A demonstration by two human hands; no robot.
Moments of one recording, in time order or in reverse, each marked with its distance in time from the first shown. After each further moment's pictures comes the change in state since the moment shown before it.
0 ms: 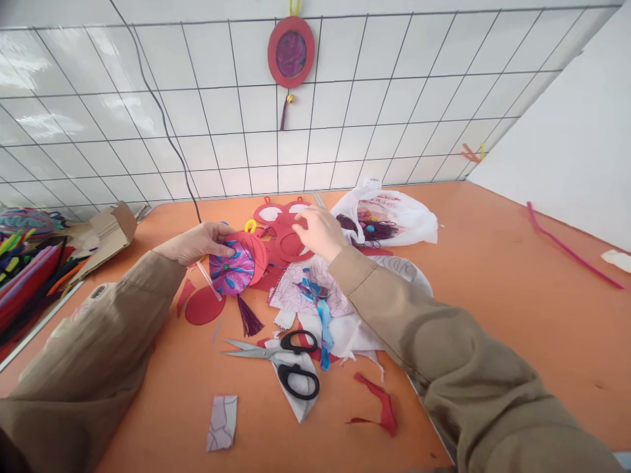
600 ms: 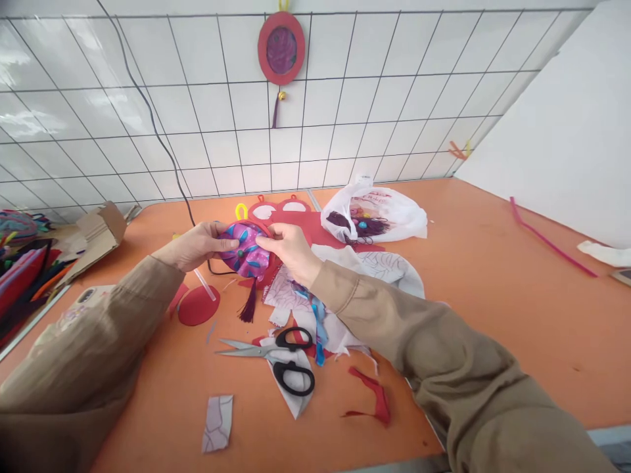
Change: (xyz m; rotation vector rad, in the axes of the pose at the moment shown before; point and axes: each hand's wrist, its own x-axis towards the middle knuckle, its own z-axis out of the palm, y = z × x) left_hand -0.002 0.008 0.027 -0.144 0.057 -0.015; right_hand -0.044 -0.041 0.034 0.866 -0.221 0.278
